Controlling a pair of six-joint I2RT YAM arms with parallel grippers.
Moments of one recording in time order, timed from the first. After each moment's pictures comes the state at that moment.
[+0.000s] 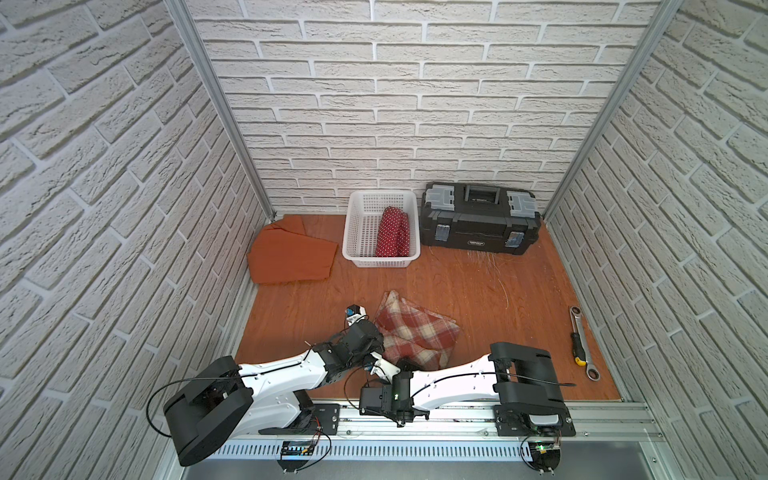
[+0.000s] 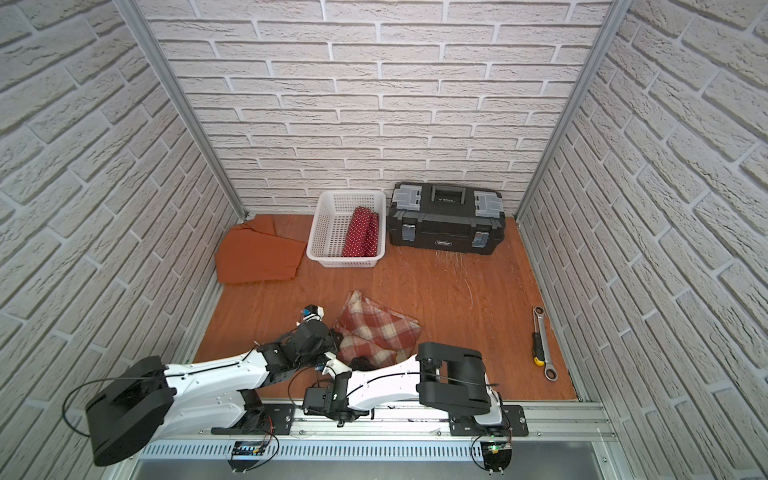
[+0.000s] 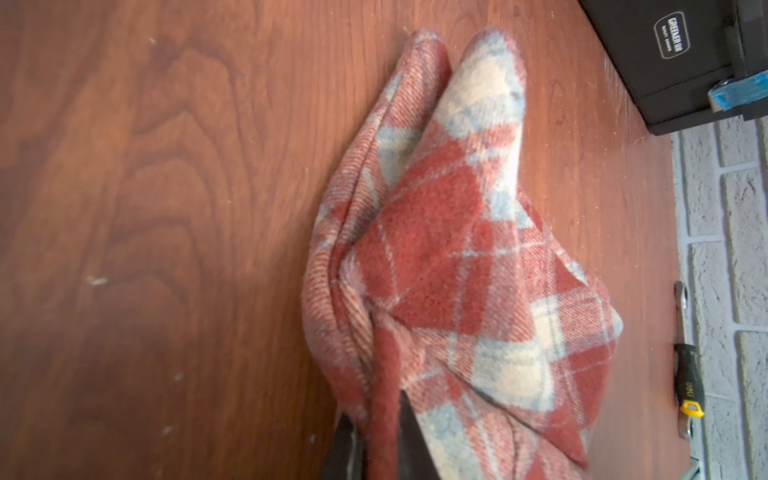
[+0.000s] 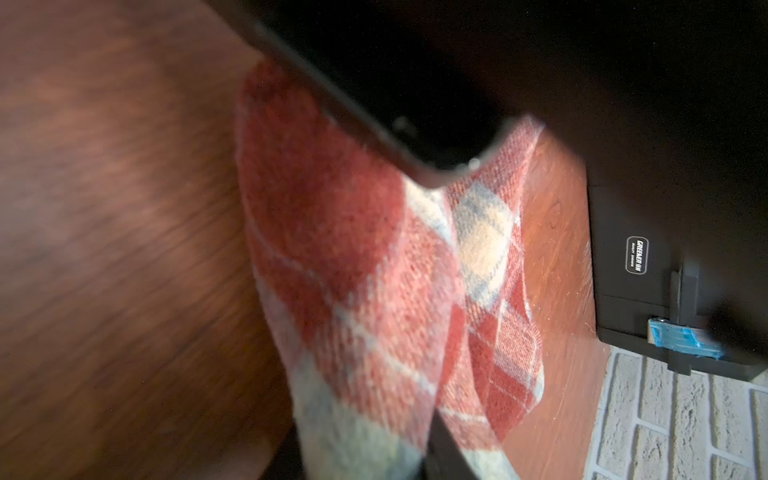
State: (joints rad) left arm -0.88 1.11 0.29 0.04 -0.16 -1.08; right arm 1.45 1.96 1.22 -0.86 0.80 0.44
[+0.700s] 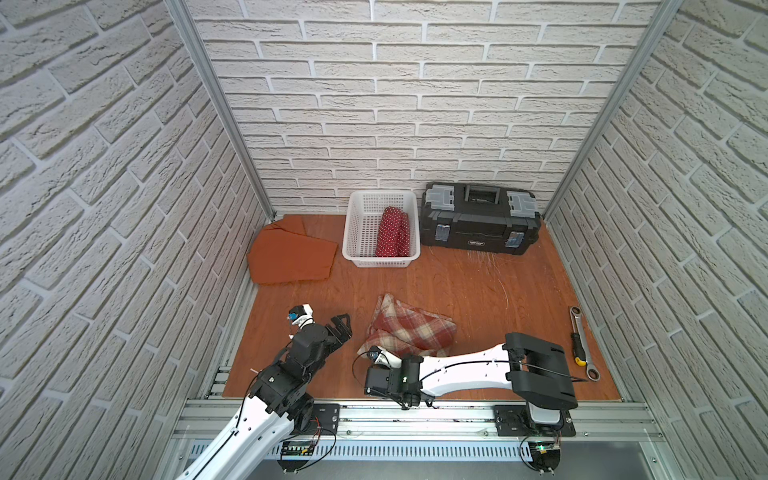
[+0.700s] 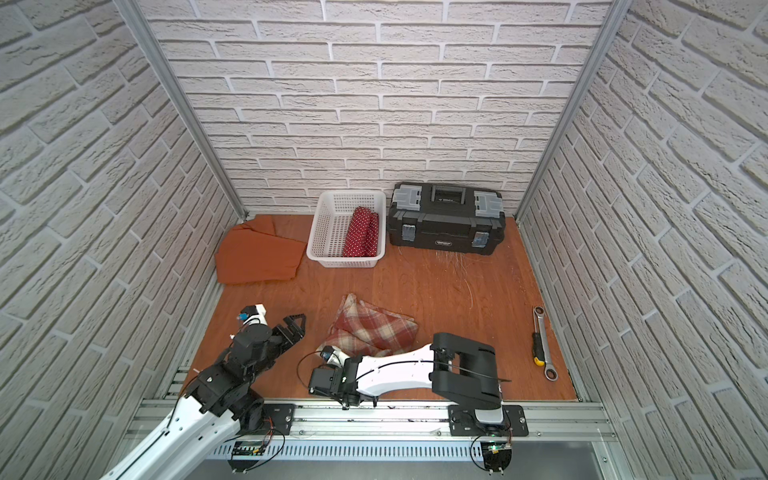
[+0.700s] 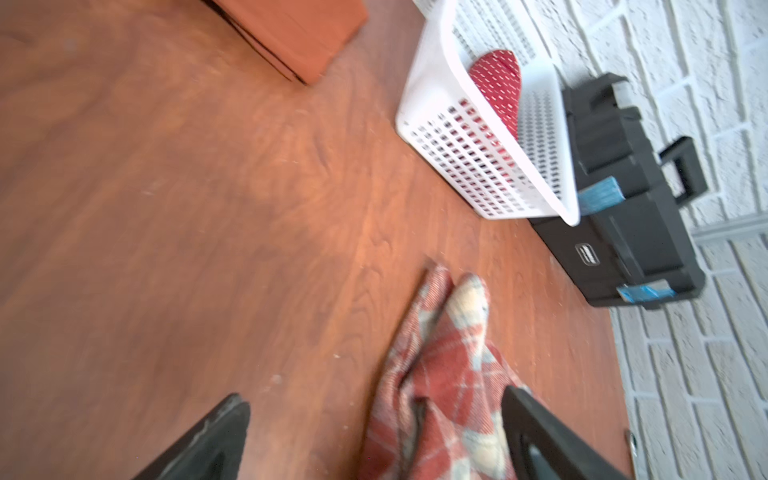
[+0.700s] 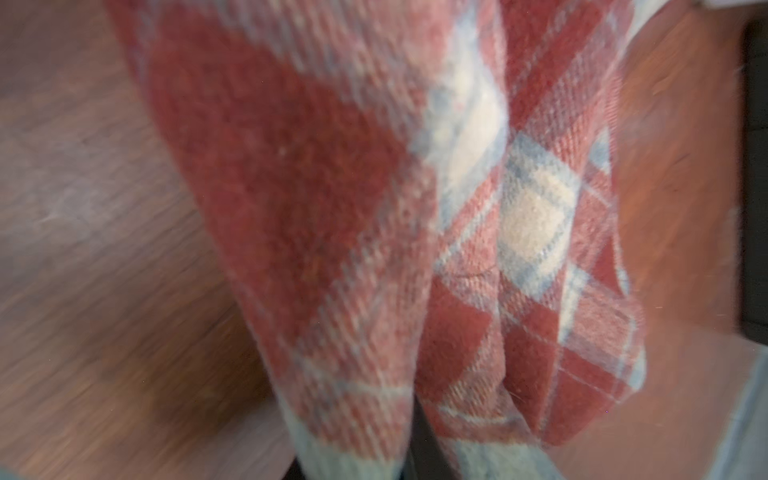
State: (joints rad) left arm -0.56 0.38 0.30 -0.54 -0.24 -1.00; right arm 1.35 1.85 1.16 -0.80 0.50 0.41
